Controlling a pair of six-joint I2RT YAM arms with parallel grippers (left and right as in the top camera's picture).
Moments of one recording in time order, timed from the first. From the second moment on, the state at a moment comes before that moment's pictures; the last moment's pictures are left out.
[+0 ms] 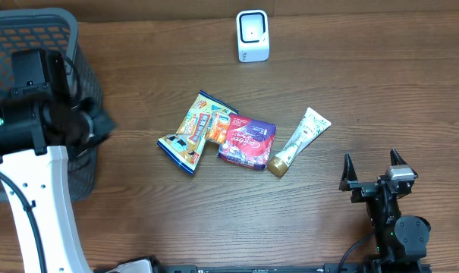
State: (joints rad) left arm 0.19 1.43 1.79 -1.57 0.05 -0.48; right arm 0.05 0.01 0.02 -0.04 -0.03 0.02
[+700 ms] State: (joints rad) left arm -0.08 1.45 1.79 -1.45 0.45 -0.25; right arm 0.05 0.01 0.02 -0.04 -0.03 0.02
